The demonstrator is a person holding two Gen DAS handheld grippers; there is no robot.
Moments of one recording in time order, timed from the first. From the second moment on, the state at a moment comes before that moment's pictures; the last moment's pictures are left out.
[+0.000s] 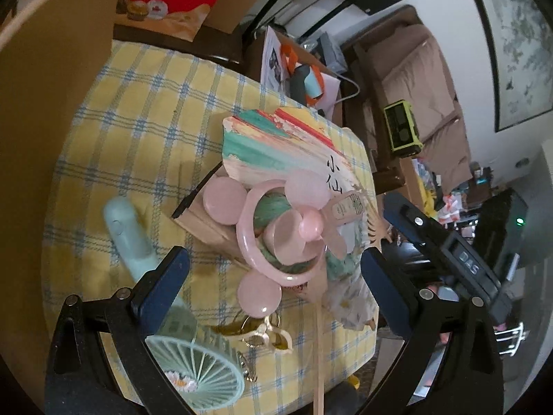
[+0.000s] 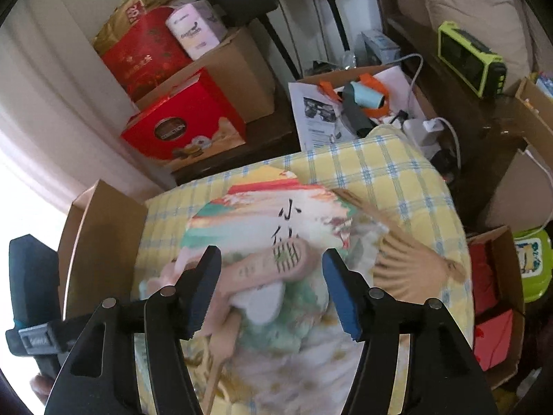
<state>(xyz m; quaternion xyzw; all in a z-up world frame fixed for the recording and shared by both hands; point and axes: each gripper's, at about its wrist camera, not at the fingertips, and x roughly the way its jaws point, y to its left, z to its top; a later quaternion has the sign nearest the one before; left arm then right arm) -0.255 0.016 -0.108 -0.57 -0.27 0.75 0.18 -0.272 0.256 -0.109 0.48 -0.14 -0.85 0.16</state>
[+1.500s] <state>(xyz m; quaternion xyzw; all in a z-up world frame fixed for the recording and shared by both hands) -0.208 -0.028 -0.016 -0.55 -0.26 0.77 0.20 -0.231 0.174 -0.053 0.47 -0.11 -0.83 0.27</state>
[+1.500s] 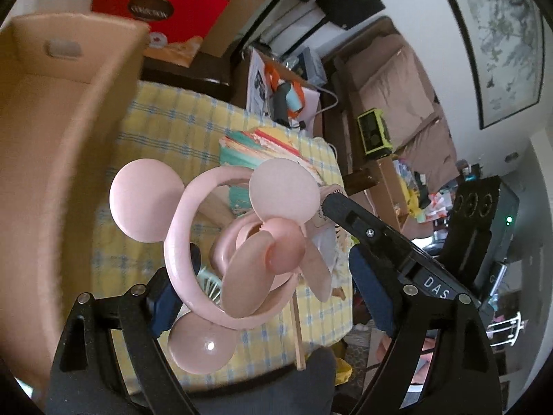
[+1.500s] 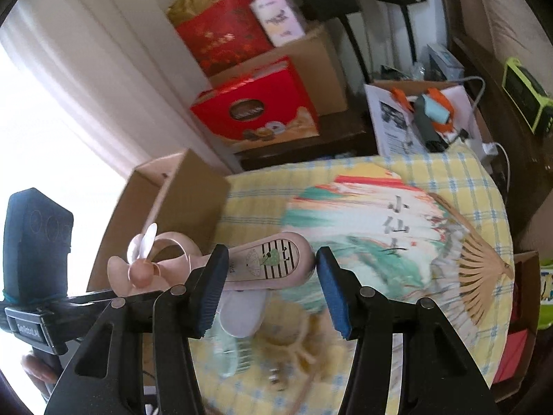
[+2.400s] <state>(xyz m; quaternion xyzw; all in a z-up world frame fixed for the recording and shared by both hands) -0.116 -0.218 -0.033 -0.54 -0.33 0.77 0.13 -0.162 -0.083 -0.062 0.52 0.01 -0.76 0.40</state>
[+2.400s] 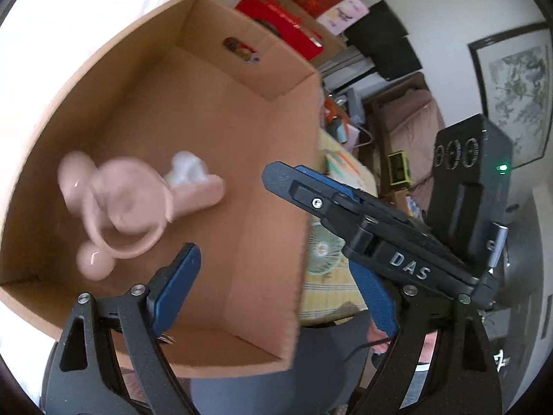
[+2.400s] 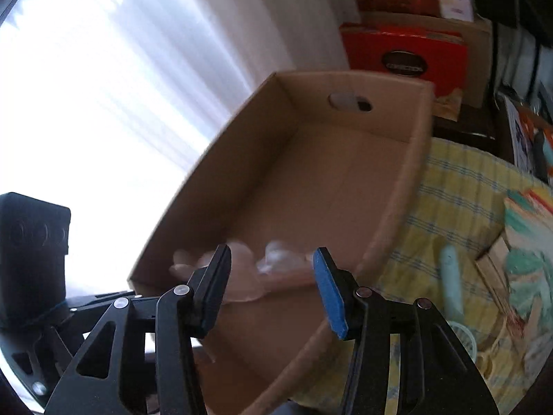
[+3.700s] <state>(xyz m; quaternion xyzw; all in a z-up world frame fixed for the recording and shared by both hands) -0.098 -0.105 -0.017 -0.52 -0.15 0.84 0.08 -0.137 0.086 -0.037 0.46 0.07 -0.84 0.28</state>
